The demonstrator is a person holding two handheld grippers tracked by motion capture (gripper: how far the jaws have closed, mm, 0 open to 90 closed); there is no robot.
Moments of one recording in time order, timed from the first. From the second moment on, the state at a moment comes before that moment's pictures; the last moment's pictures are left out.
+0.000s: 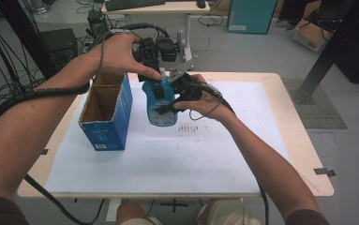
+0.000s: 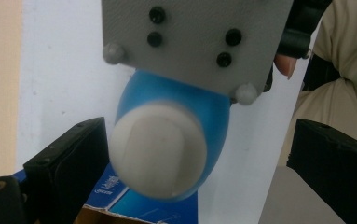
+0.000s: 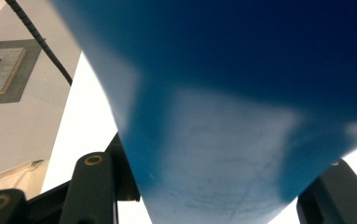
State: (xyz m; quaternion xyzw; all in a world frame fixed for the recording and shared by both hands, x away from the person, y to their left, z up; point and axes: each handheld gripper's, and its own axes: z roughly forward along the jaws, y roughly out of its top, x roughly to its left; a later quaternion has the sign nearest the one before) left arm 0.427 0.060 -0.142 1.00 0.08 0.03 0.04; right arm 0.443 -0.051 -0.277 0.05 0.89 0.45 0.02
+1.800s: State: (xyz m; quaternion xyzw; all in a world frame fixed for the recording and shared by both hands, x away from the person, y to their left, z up) left arm 0.425 0.063 -0.159 1.00 0.08 0.02 0.05; right arm 0.435 -0.046 -0.268 -0.03 0.88 0.46 0.04
